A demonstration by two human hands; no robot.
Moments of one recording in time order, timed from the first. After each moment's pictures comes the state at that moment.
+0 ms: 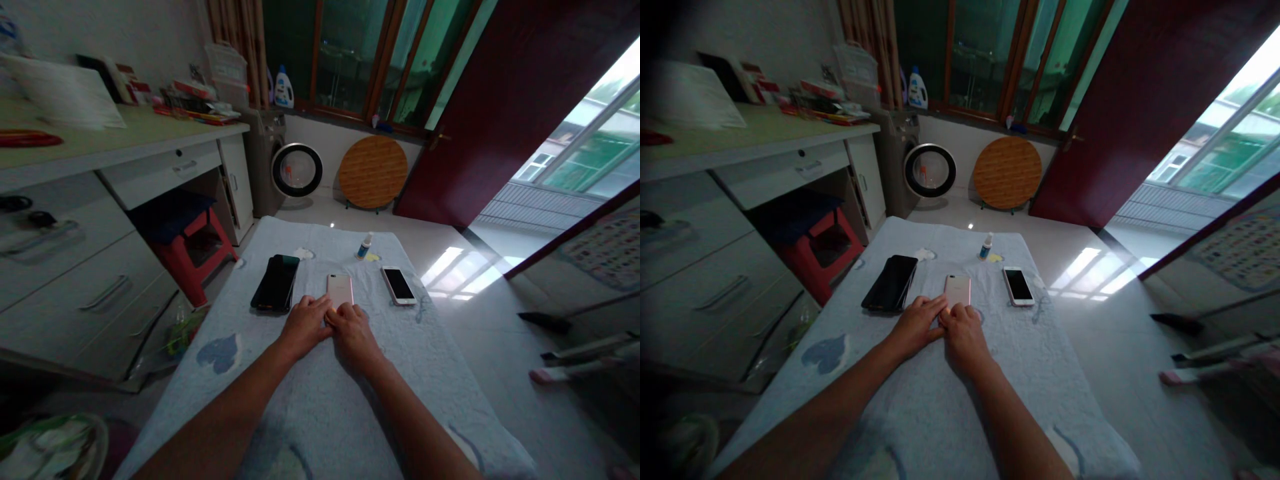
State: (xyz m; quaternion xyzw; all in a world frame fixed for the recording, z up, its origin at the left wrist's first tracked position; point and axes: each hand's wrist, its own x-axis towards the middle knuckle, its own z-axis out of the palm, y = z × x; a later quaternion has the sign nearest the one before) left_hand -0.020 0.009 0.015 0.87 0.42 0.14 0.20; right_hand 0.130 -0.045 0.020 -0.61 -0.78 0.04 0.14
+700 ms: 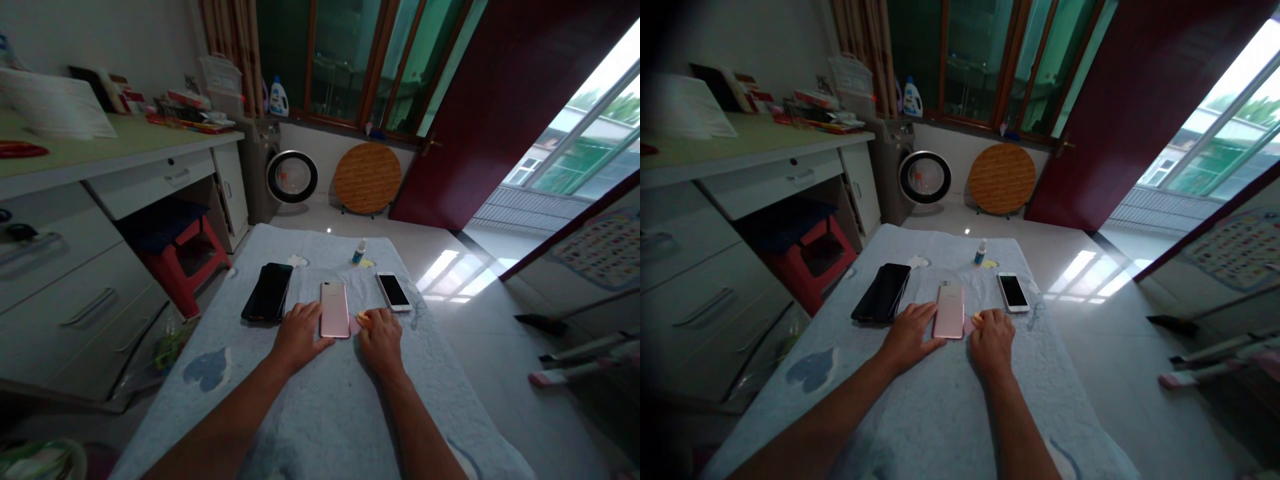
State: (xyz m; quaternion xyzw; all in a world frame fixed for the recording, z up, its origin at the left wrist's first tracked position) left_hand -0.017 0.007 0.009 0.86 0.43 0.21 0.16; right_hand 0.187 -0.053 0.004 -0.74 -0.61 -0.05 0.29
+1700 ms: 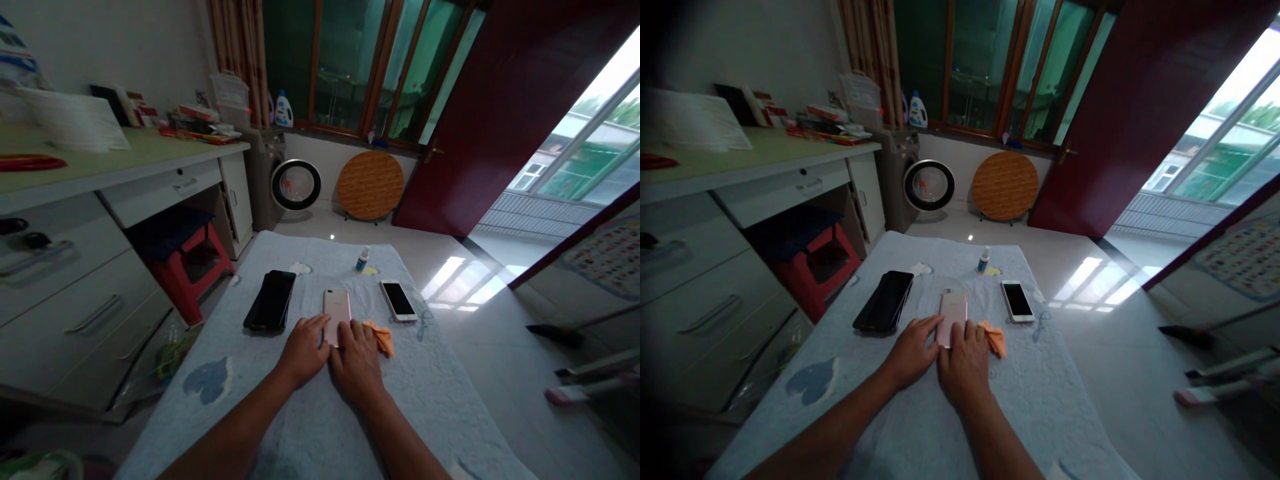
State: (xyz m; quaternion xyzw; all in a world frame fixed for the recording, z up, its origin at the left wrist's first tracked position) left_hand -0.008 0.001 0.014 0.81 0.45 0.27 0.26; right_hand 0.127 -0.055 0.012 -0.70 -0.69 -0.04 0.20
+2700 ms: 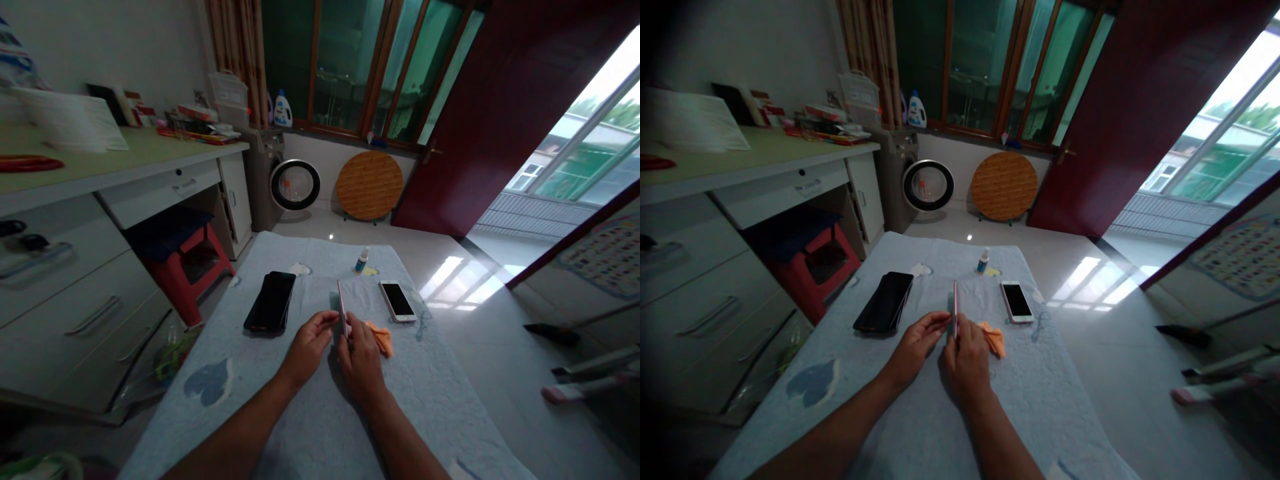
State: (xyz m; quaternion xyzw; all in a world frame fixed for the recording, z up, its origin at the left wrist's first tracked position) left_hand 0.003 -0.001 0.017 0.61 0.35 0.41 0.58; right_hand 0.133 -0.051 0.015 -0.63 -0.67 0.01 0.39
